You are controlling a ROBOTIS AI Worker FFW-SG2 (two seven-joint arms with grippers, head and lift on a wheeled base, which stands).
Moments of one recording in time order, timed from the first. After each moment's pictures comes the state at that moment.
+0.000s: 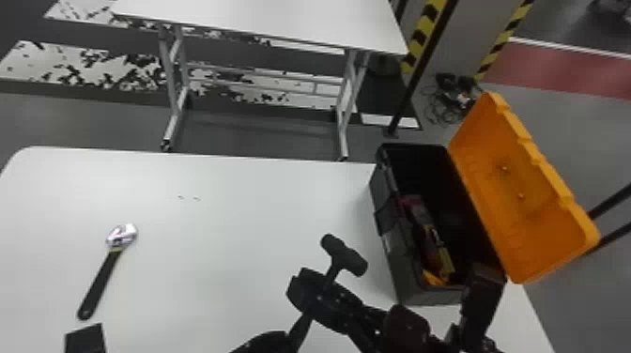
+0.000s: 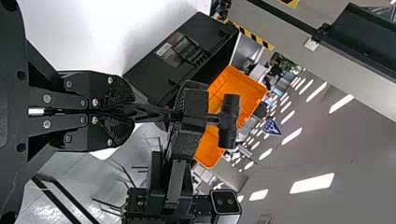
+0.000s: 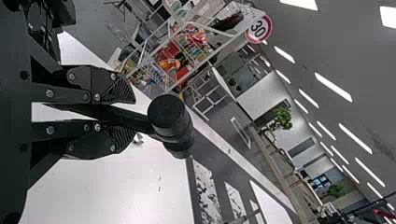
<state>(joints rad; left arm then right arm) 0.81 0.15 -0.13 -2.22 0.28 0.40 -0.86 0.79 0.00 -0.12 -2.38 -0.37 0.62 0.83</state>
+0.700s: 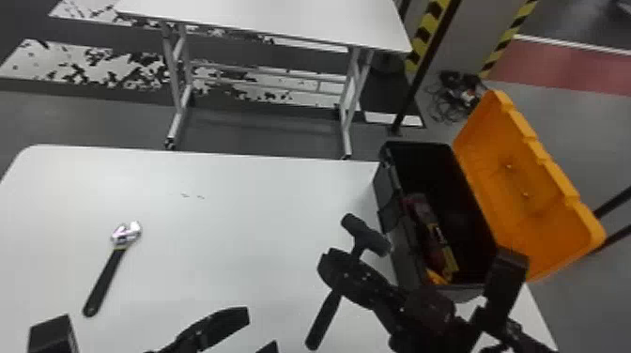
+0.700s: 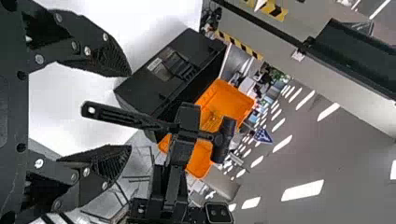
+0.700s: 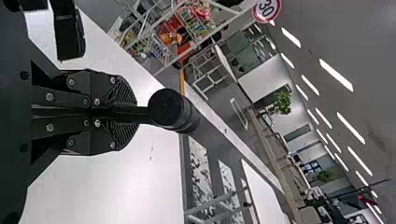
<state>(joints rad) 0.81 0.14 -0.05 -2.21 0.32 0.37 -0.87 0.76 -0.01 -0.17 -2.41 -0.31 0.61 0.79</state>
